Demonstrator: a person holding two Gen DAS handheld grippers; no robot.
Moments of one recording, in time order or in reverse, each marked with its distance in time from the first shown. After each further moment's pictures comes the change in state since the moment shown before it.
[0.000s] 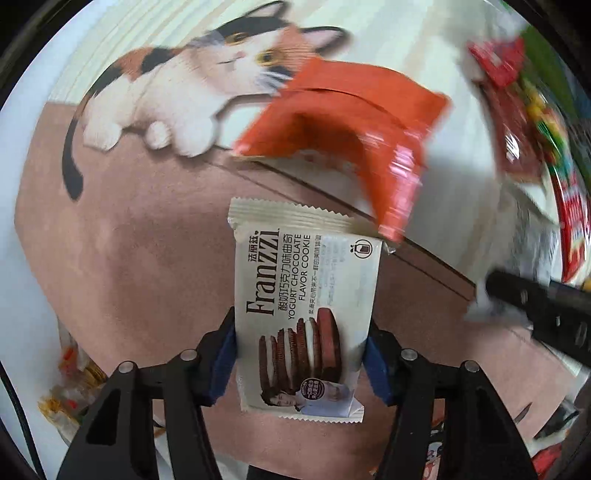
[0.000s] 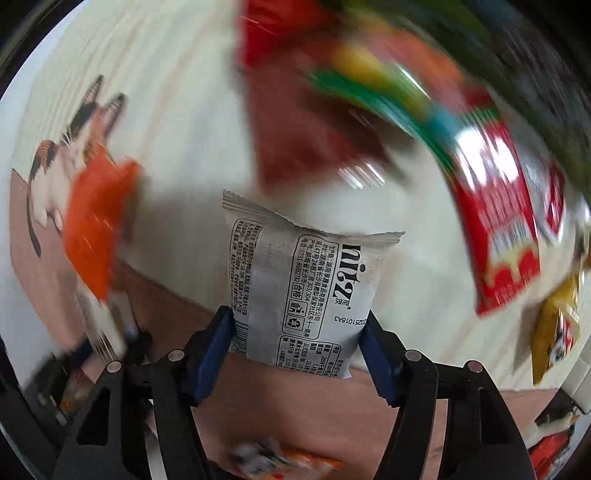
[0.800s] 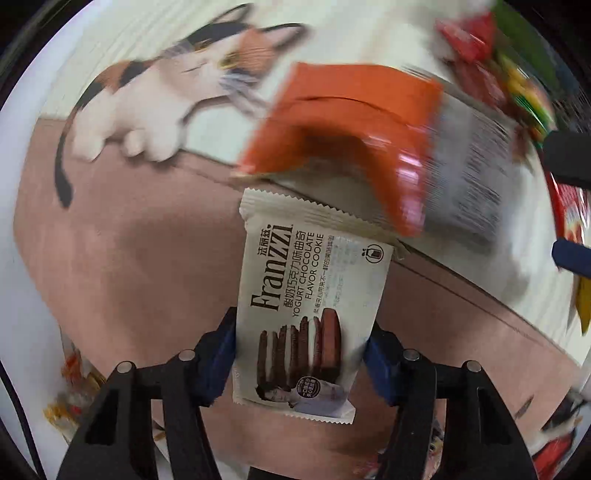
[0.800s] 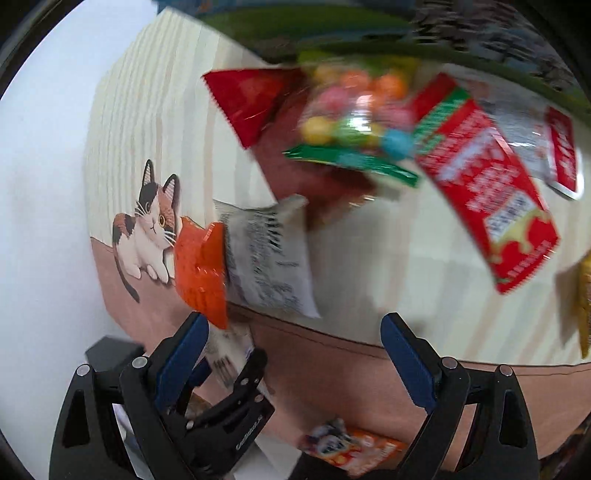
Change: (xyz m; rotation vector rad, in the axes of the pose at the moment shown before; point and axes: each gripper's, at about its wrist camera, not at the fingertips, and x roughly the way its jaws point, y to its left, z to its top) left arm 0.000 -0.012 0.000 -0.011 0.004 -0.003; right arm -0.038 -0.029 0.016 0.193 -0.039 0.373
